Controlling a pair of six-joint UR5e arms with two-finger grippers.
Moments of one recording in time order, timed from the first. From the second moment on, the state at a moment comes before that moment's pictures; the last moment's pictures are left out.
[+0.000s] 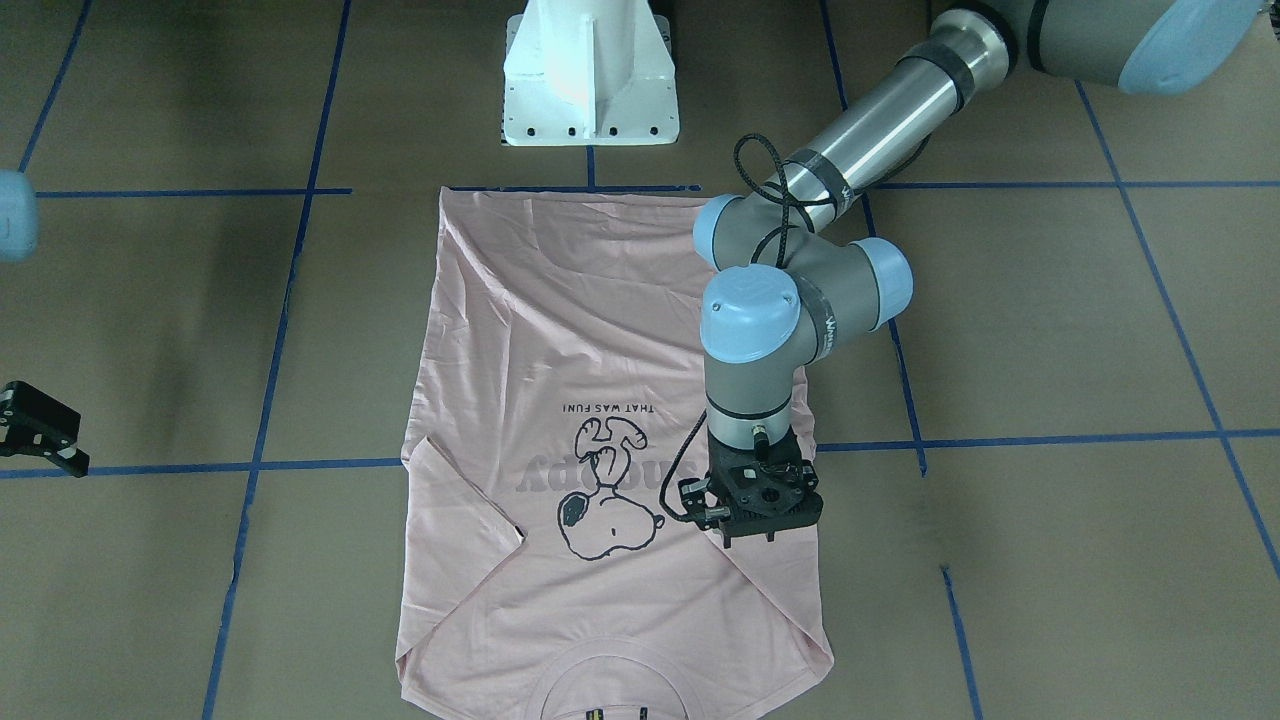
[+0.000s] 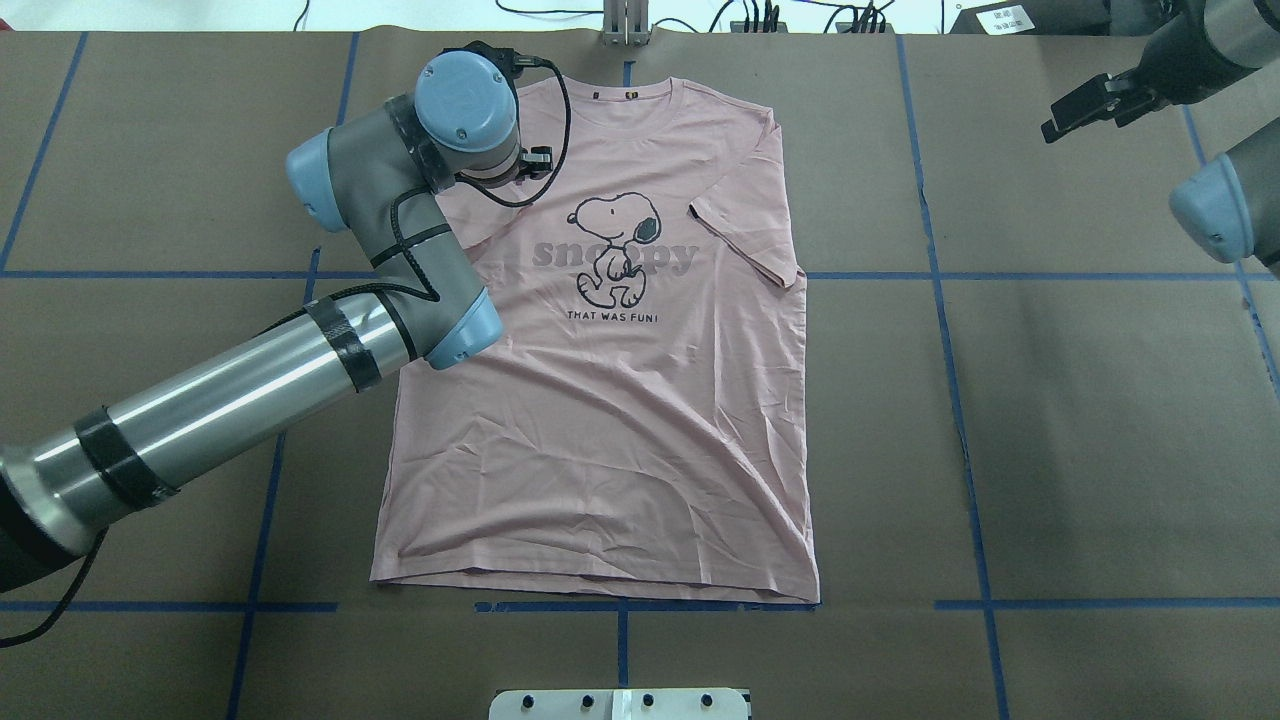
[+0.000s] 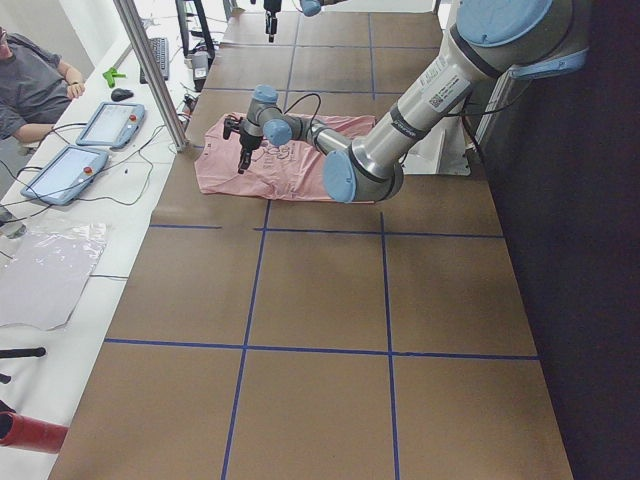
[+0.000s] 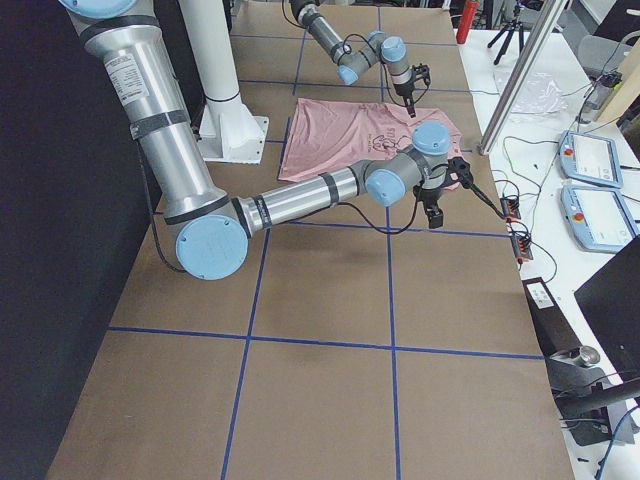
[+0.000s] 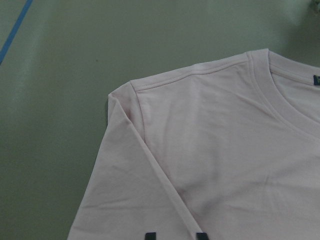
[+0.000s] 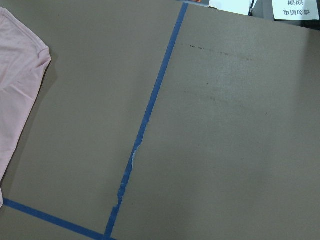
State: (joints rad) left arm -0.73 -2.47 -1.10 -1.94 -1.65 -1.09; right arm 1.22 -1.20 1.53 -1.23 2.27 0.42
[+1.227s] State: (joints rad) left arm -0.54 -1.88 -2.03 -1.88 -1.75 -1.17; right arm 0.56 -1.51 2.19 -1.24 1.81 1.33
